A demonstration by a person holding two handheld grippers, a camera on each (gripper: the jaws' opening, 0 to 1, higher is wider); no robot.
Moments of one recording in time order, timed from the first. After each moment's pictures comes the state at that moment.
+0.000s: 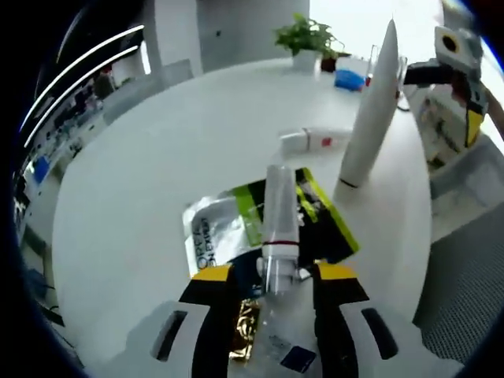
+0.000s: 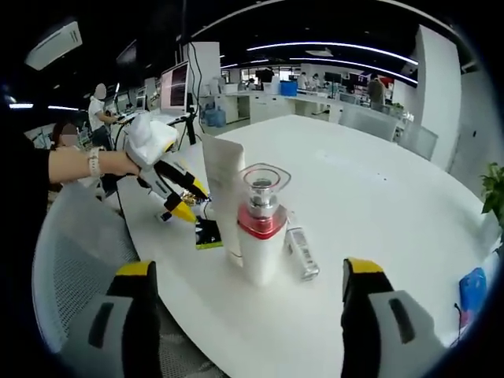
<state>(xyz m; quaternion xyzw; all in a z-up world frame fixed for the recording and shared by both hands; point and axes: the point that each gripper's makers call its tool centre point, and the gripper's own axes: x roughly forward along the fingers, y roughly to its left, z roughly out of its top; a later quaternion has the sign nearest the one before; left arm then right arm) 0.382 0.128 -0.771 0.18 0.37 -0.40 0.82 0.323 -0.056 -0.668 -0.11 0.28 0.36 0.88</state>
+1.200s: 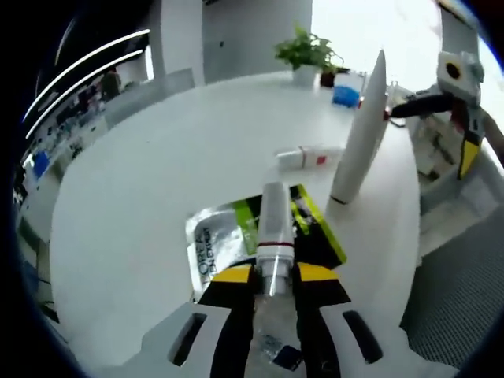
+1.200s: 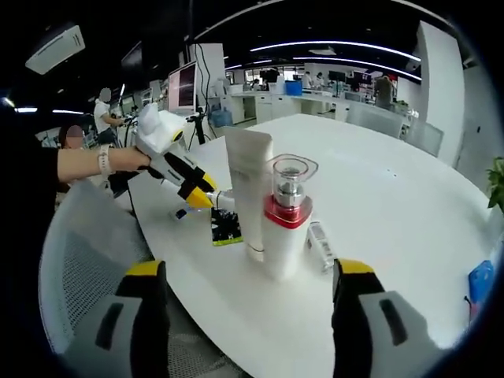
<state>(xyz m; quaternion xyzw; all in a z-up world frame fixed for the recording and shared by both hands) 0.374 0.129 -0.742 0.15 0.35 -0.41 0.83 0.300 -0.037 -0.675 -0.10 0.28 0.38 0.88</state>
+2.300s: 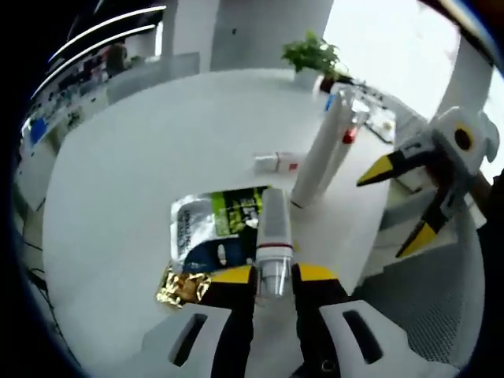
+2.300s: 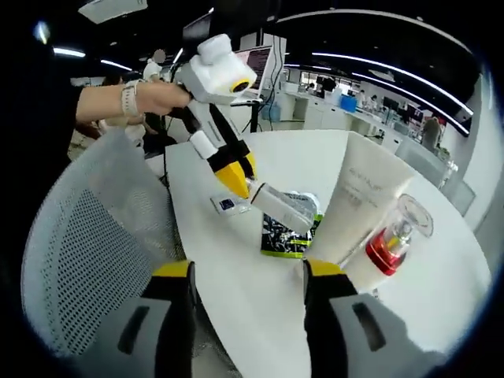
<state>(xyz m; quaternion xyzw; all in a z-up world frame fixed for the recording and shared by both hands) 0.322 0.125 -0.706 0.08 0.41 -0.41 0.81 0.272 0.042 -0.692 -0.24 0.23 0.49 0.81</state>
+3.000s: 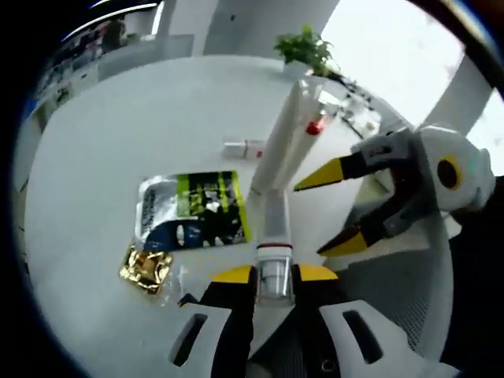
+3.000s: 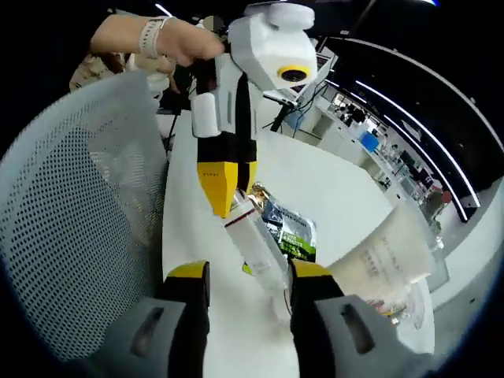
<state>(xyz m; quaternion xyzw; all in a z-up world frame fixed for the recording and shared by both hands) 0.282 0.103 -0.701 0.04 0.46 -0.44 0.77 0.284 0.068 -0.699 -0.39 0.16 0.50 0.76</state>
